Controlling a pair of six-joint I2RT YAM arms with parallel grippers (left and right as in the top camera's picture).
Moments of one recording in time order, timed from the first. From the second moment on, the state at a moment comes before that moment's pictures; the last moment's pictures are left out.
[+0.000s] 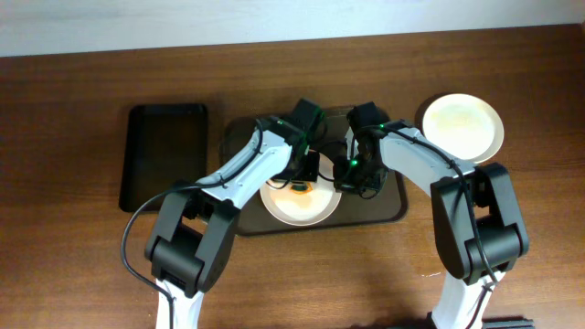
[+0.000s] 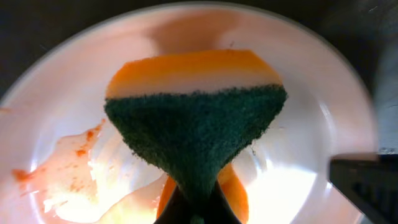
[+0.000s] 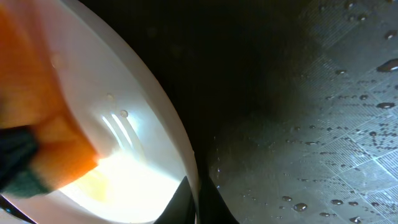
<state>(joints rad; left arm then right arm) -0.59 2.14 1.59 -0.84 0.09 -0.39 0.26 1.98 1.25 -0.77 -0.36 0.38</state>
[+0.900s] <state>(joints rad) -0.61 2.14 1.48 -0.68 -0.44 -0.40 0.26 1.98 1.25 -0.76 -0.38 0.38</state>
